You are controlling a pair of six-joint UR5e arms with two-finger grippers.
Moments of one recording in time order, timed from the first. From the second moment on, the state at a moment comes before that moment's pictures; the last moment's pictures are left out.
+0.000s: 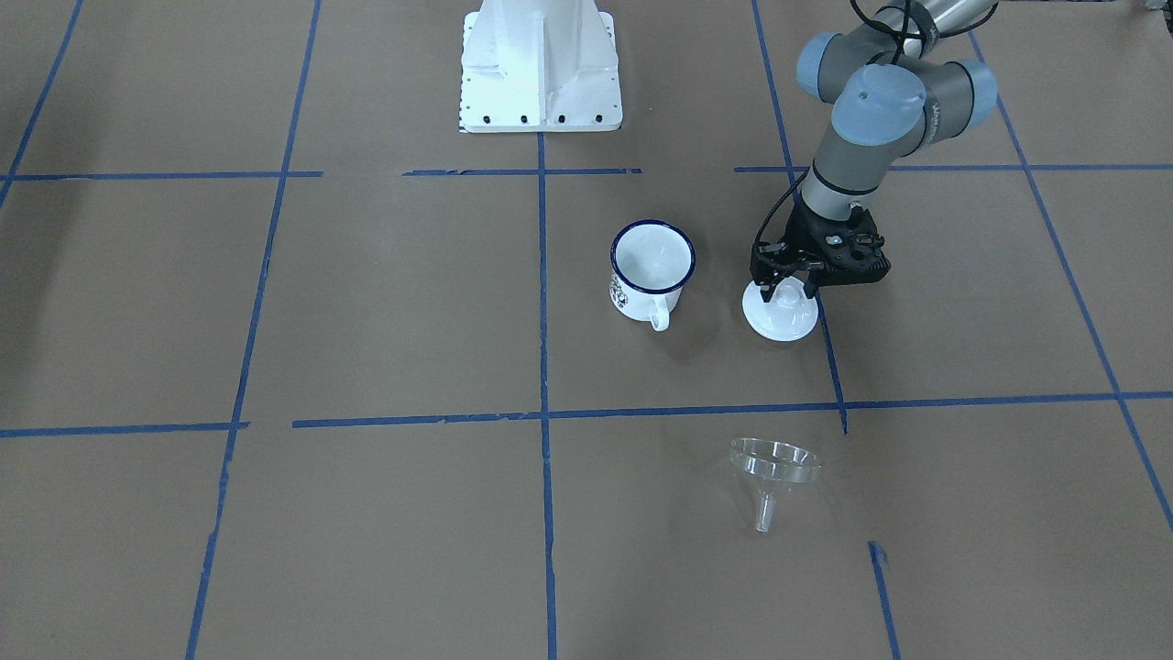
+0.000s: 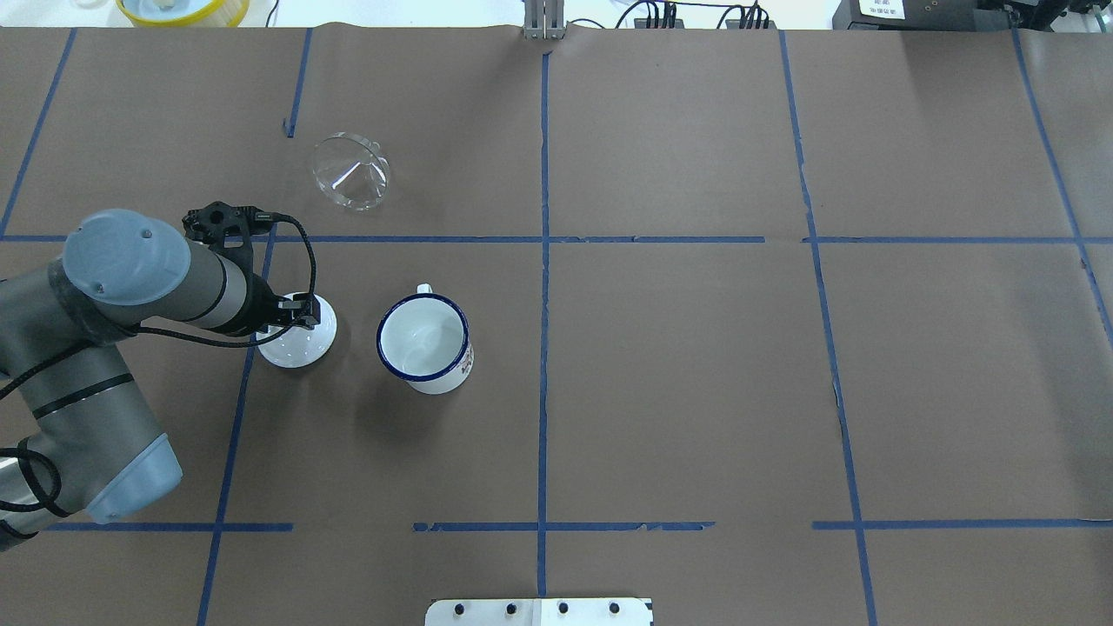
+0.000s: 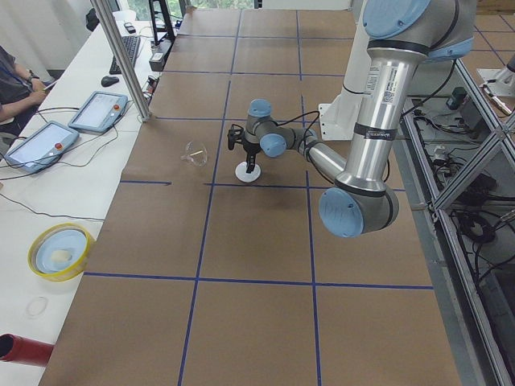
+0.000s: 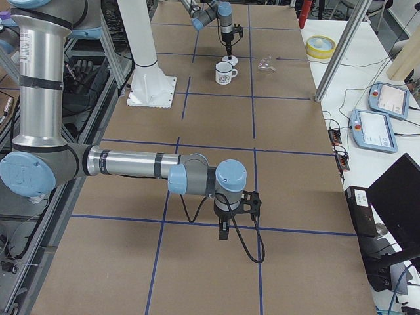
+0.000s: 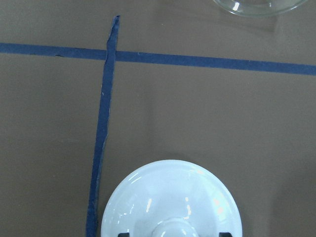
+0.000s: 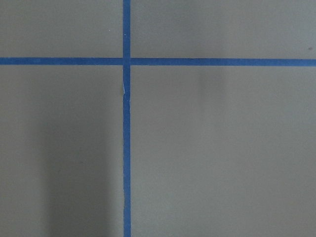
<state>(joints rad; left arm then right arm) -0.64 -1.80 -1.80 -1.89 -1.86 -1.19 1.57 -1.68 1.66 -1.57 2.29 0.01</state>
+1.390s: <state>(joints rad) -0.71 -1.94 -2.20 -1.31 -1.90 -1.20 1.57 -1.68 1.66 -1.57 2.29 0.01</state>
